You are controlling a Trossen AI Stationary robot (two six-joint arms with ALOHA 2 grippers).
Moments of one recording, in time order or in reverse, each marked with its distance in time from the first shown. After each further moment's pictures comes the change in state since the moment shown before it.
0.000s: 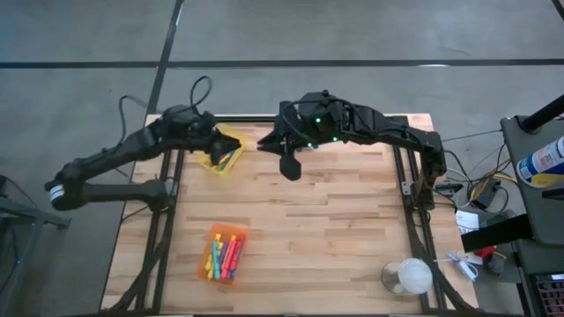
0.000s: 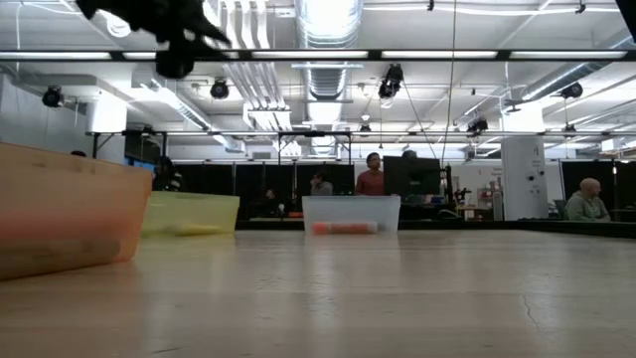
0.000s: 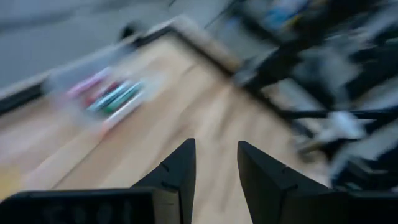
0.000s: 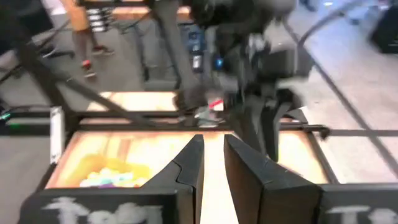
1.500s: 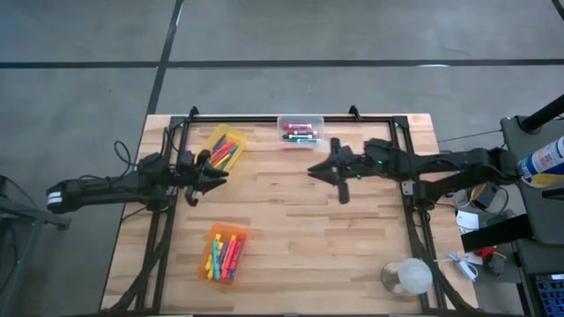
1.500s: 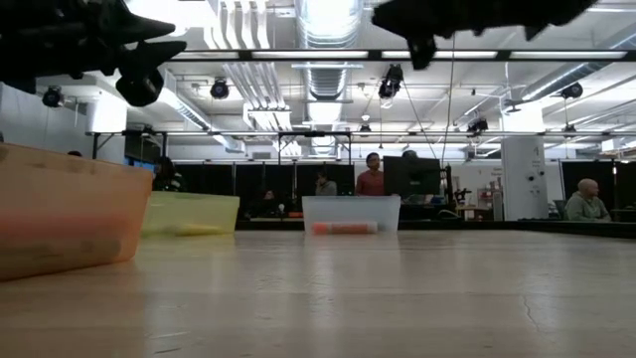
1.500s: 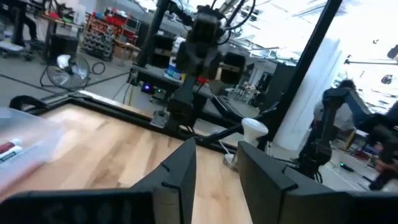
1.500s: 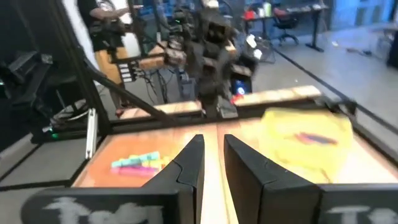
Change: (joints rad) left arm -0.306 -0.514 -0.710 0.745 -0.046 0.020; right arm -0.029 -0.704 -1.501 1.094 -0.080 0.163
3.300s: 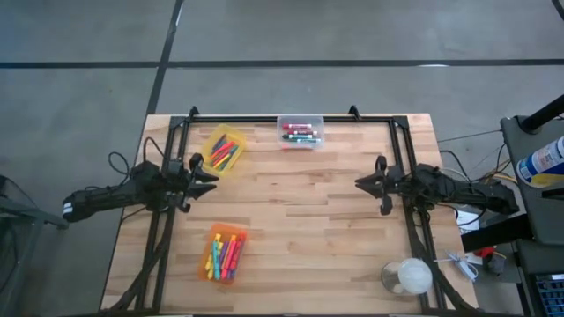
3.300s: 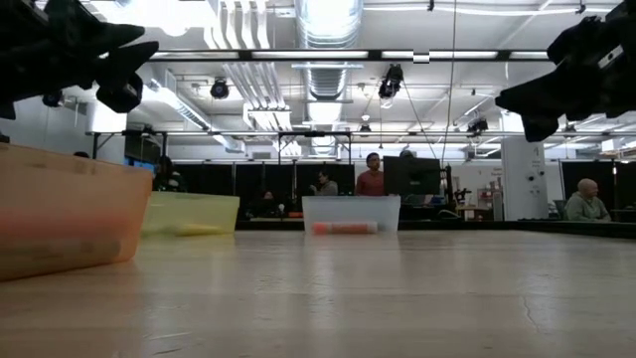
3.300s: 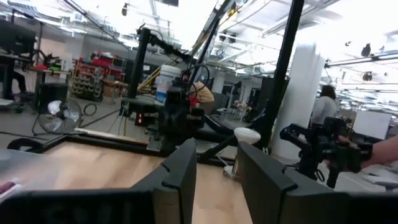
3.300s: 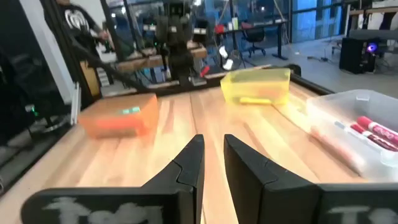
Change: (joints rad) left arm -0.002 -0.273 -0.168 -0.052 0.034 0.105; right arm 0.000 -1.125 -0.698 -0.377 0.126 0.027
